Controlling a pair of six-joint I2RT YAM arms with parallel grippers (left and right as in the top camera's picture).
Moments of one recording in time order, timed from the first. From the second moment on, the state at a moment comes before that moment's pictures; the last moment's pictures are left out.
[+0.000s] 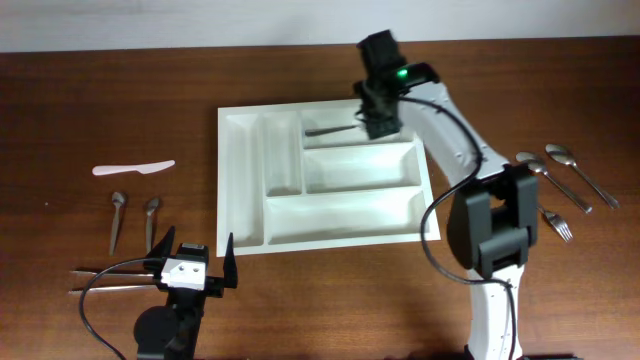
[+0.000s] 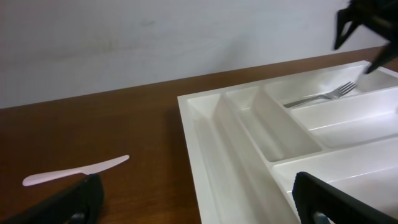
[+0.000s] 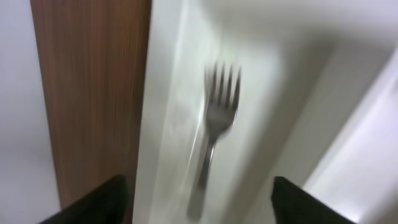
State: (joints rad) left arm -0.07 0.01 0.06 -0.18 0.03 0.11; right arm 0.27 2.24 1.98 -0.89 0.02 1.56
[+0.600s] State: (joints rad) left arm -0.07 0.01 0.06 -0.18 0.03 0.11; right arm -0.51 1.92 2.00 -1.44 -0.15 -0.25
